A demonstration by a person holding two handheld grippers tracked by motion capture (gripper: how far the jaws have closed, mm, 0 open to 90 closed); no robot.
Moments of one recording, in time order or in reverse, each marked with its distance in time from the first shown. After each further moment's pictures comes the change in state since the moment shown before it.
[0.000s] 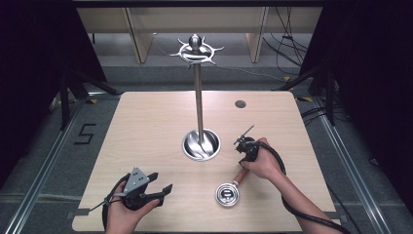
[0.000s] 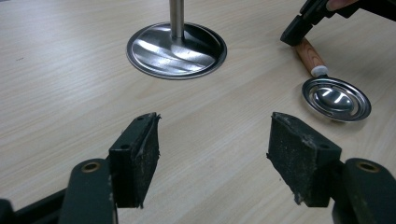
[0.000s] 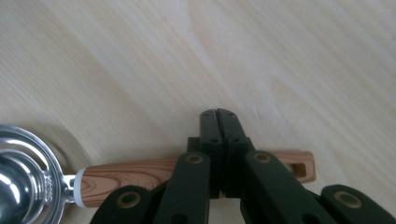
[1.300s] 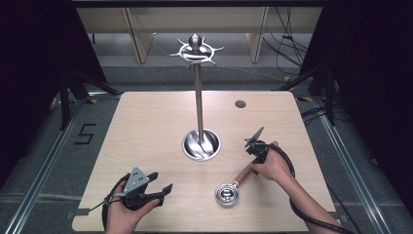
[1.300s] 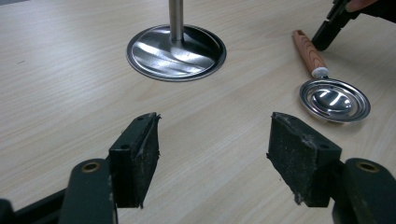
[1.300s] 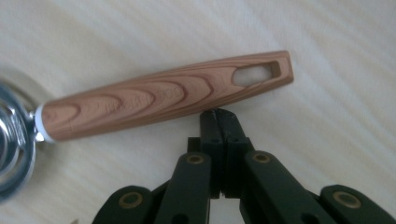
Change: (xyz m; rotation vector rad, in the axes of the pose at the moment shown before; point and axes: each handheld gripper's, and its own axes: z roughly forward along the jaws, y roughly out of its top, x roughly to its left) left arm -0.001 0.001 -0.001 -0.003 0.003 0.003; right arm -0.015 -0.018 -0.006 0.176 -0.021 0.166
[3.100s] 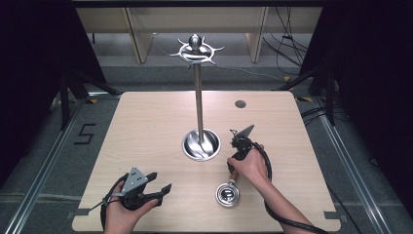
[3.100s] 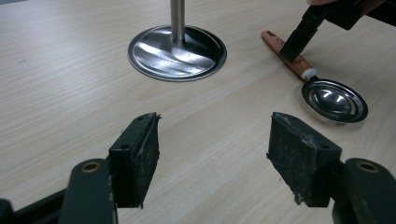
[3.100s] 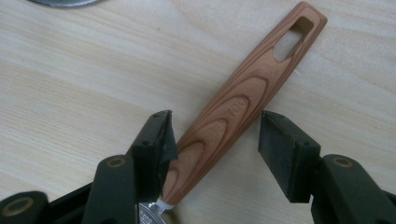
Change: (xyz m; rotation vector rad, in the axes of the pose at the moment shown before) left arm 0.002 0.000 -0.002 -0.007 -0.007 0.002; right arm 0.042 0.030 0.004 -0.072 0.064 0.334
